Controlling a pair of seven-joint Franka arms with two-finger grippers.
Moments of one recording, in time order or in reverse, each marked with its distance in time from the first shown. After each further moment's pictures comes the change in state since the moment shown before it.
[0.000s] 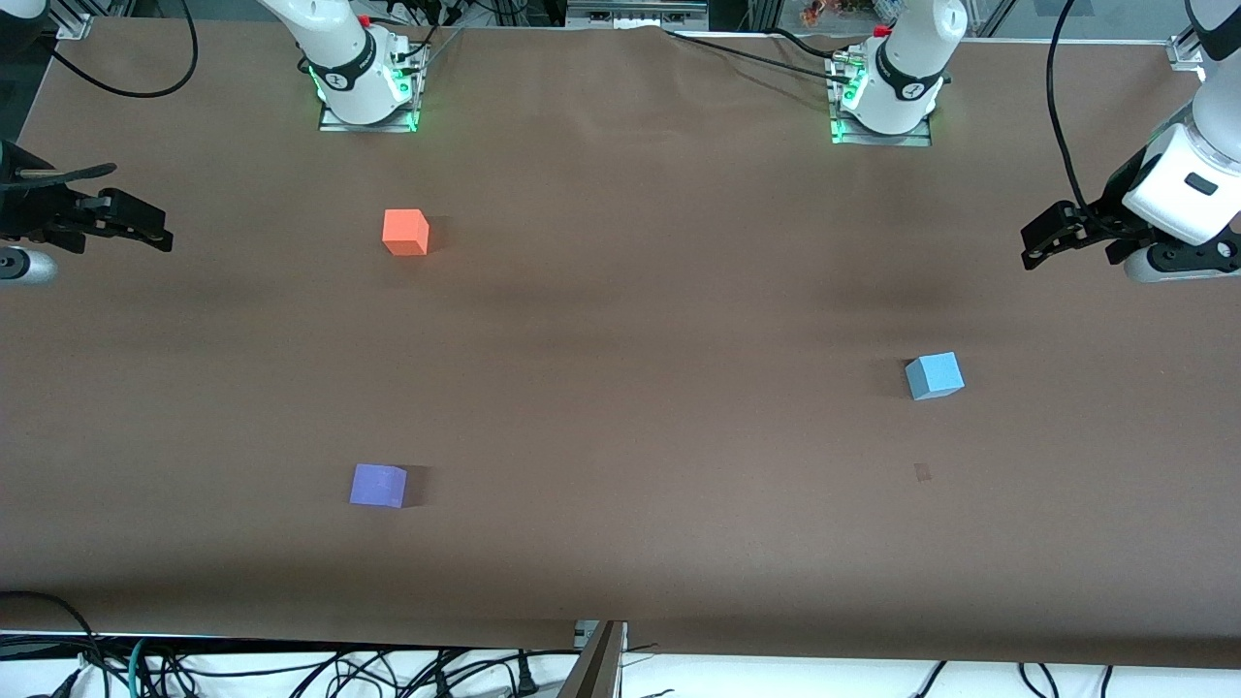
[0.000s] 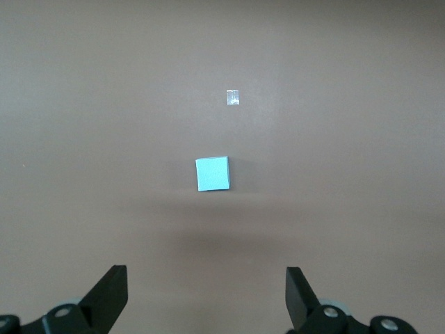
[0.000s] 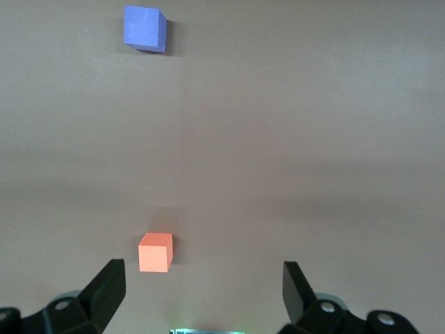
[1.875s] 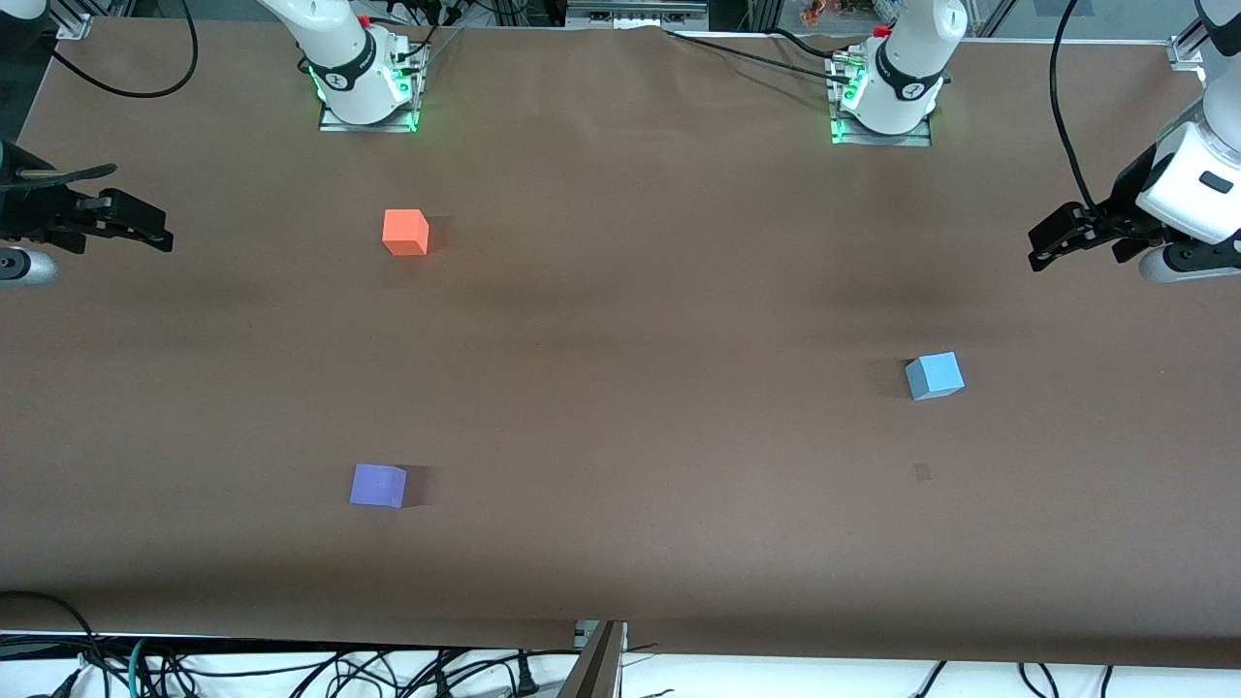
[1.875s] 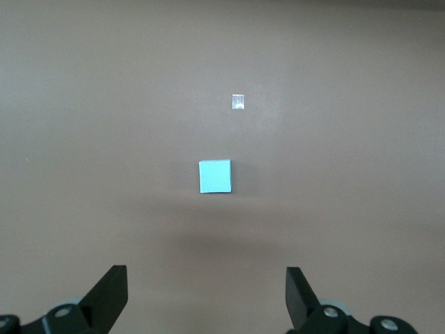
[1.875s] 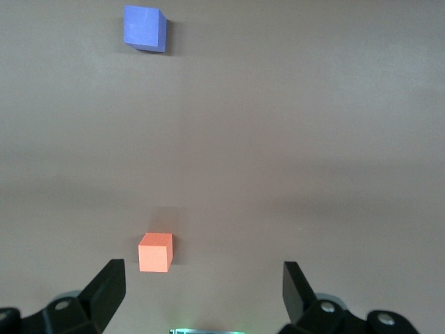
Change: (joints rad) left arm 0.000 -0.001 0.007 0.009 0.001 0.000 -0.037; right arm 0.000 0.001 0.000 0.000 0.000 0.000 0.000
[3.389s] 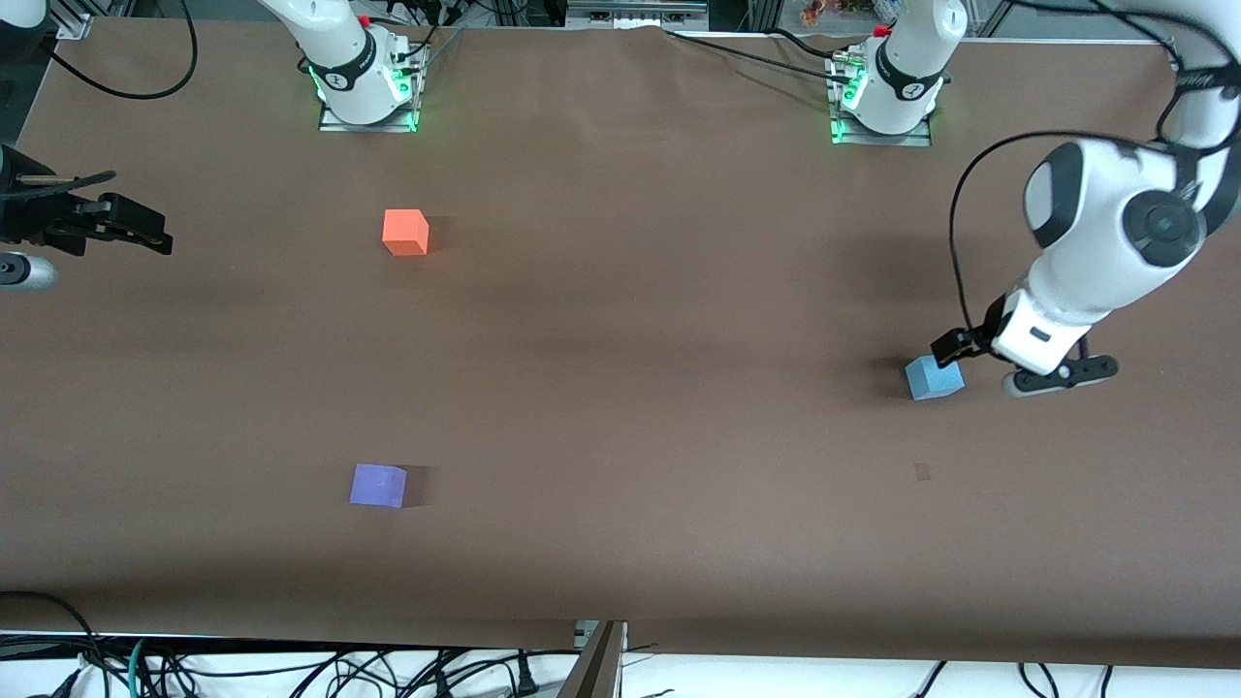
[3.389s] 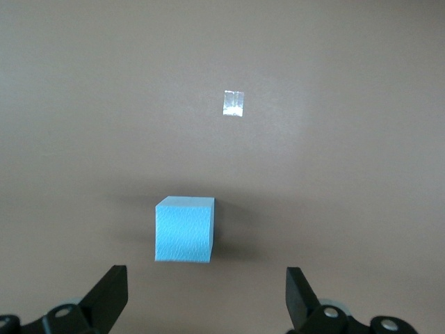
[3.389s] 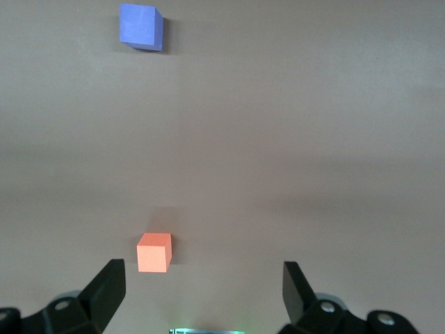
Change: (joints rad) left arm 0.005 0.255 0.000 -0.321 0.000 0.586 -0.095; right arm -0.001 0.007 -0.006 0.000 0.000 0.001 0.000
